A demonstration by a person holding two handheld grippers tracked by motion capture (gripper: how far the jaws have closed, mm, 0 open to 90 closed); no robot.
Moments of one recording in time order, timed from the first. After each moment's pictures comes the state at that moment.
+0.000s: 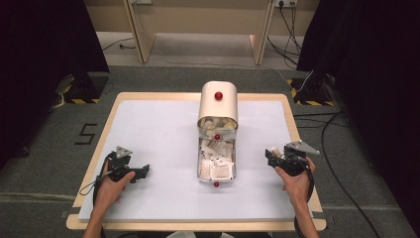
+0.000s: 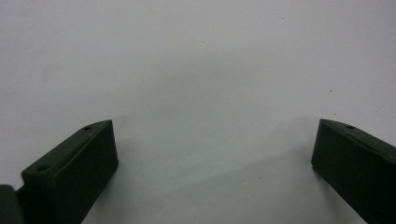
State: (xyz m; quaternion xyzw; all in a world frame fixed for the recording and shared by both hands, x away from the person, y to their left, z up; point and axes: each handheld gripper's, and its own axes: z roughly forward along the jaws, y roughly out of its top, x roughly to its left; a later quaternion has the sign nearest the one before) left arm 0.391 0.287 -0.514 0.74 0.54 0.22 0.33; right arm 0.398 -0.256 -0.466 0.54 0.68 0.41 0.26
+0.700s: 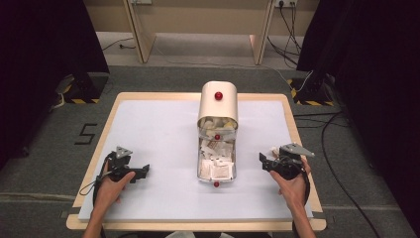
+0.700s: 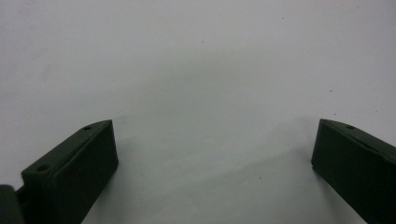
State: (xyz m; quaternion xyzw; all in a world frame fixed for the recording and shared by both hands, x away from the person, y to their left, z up) left arm 0.391 0.287 -0.514 0.74 0.54 0.22 0.33; right arm 0.386 -0.238 -0.461 0.53 0.70 0.41 0.25
